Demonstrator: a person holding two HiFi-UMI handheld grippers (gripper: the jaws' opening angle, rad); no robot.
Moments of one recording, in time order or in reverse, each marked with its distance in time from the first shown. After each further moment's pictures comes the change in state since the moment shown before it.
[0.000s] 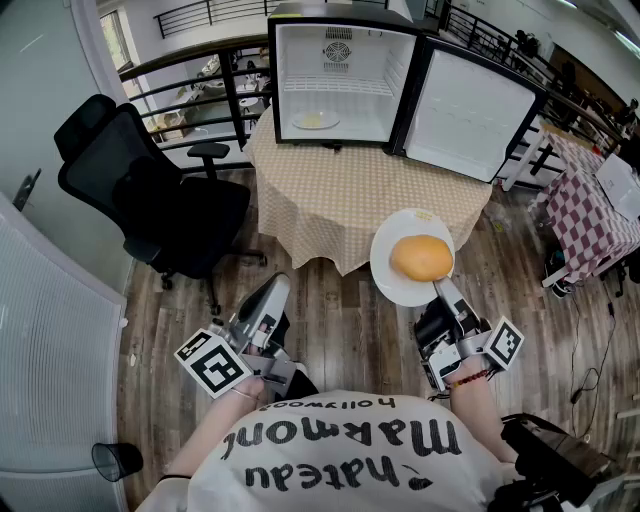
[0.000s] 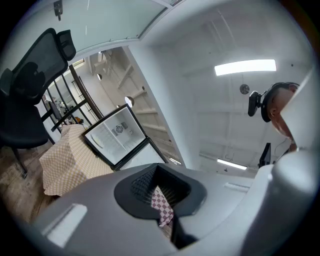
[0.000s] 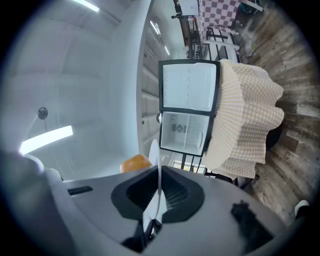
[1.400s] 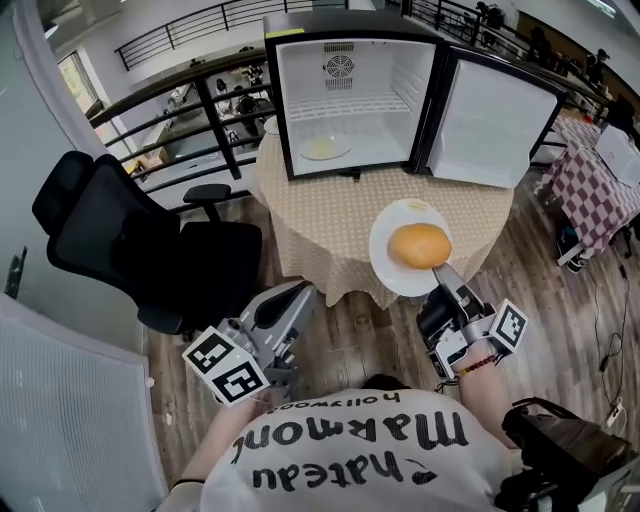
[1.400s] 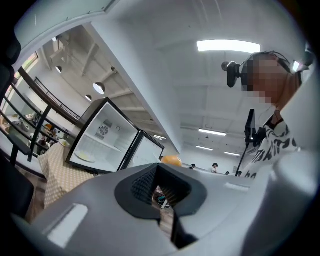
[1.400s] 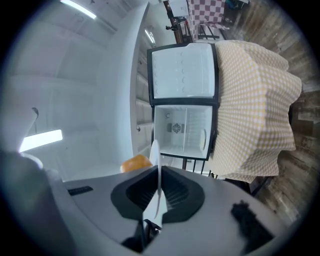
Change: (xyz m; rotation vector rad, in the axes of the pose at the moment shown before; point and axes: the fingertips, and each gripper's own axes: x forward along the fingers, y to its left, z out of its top) left arm 0.074 0.102 0.101 0.292 0.270 -0.235; right arm 0.164 -0.071 -0.019 0.003 -0.114 -0.063
